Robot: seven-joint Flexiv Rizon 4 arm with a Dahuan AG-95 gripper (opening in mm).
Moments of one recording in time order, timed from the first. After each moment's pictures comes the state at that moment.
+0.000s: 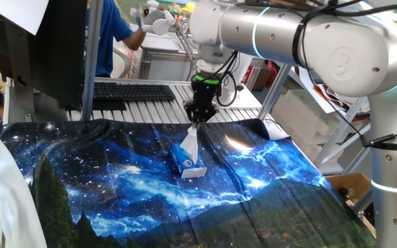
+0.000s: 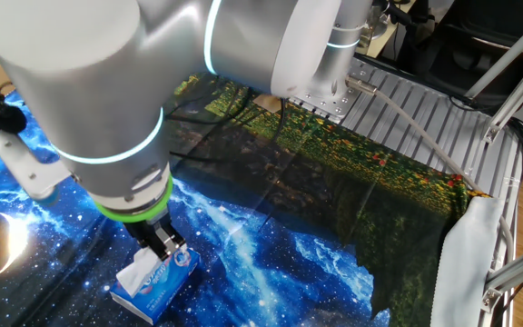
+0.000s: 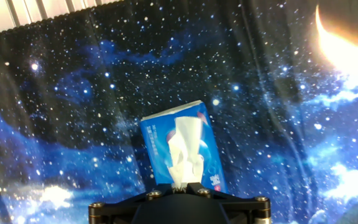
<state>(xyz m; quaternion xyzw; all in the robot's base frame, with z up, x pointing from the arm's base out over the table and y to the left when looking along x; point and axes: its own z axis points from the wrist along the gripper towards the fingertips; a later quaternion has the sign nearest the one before) 0.714 -0.005 0.170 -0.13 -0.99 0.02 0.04</state>
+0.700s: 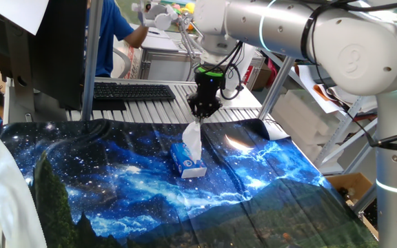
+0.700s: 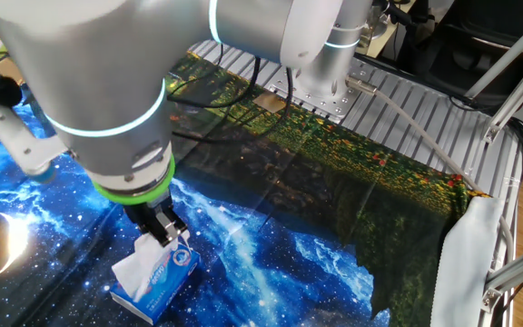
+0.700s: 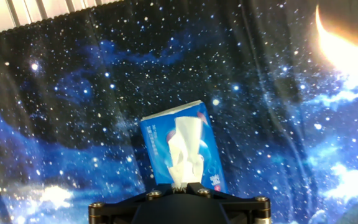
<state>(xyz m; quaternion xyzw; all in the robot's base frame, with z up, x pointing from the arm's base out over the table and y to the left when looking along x) 0.704 -0.008 0.197 -0.14 -0.99 0.02 0.05</state>
